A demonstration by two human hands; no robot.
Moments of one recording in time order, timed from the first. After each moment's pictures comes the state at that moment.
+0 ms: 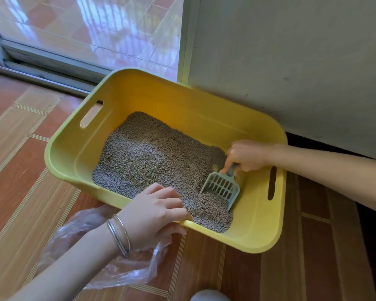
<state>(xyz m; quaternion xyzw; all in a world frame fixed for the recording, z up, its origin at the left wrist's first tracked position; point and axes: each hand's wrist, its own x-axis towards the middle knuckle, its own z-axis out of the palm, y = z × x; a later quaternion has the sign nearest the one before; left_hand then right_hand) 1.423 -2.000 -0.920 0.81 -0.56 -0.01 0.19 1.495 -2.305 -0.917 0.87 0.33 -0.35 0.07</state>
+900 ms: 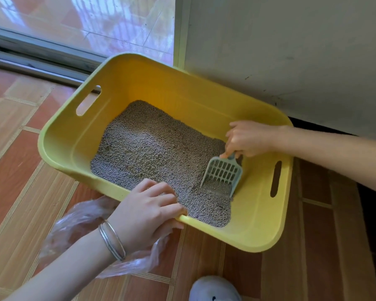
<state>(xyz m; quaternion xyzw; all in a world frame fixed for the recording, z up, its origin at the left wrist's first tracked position) 1.412 -1.993 -0.916 0.83 -0.53 0.02 0.18 1.492 -2.300 -0.911 0.87 0.39 -0.27 0.14</state>
